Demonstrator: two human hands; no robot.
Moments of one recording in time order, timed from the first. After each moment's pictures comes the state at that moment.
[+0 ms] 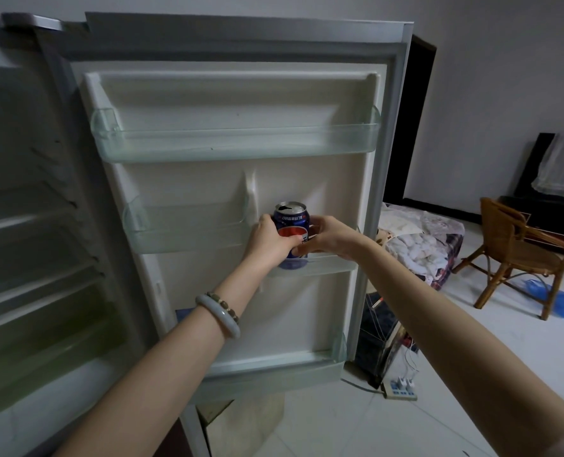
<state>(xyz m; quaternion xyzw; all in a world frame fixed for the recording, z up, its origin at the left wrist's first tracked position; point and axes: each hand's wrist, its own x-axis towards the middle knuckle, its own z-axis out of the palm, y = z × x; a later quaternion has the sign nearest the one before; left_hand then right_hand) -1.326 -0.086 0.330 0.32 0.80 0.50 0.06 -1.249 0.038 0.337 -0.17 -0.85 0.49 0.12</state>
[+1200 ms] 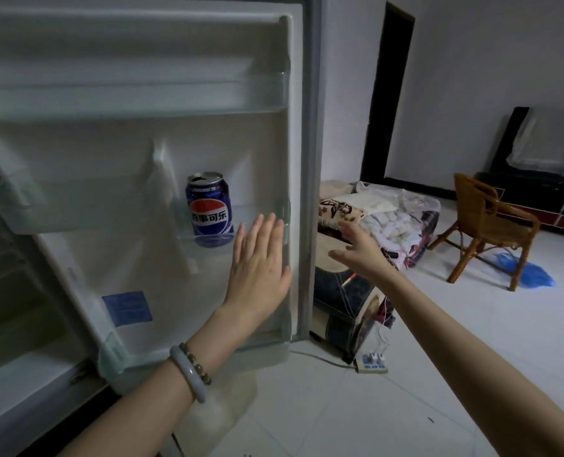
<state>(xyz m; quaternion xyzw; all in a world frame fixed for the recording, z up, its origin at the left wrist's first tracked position) -1.217 -0.048 0.250 0.52 0.80 0.19 -0.24 -1.121 0.148 0.241 -0.29 -0.86 0.33 0.26</state>
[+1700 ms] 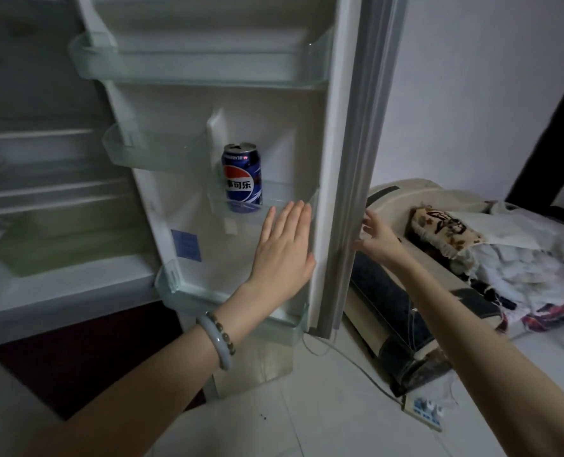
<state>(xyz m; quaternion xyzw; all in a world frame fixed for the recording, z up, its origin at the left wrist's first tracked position) -1.170 0.010 0.248 0.34 0.89 0.12 -0.28 -1.167 0.225 0.237 -0.08 -0.85 0.51 0.13</state>
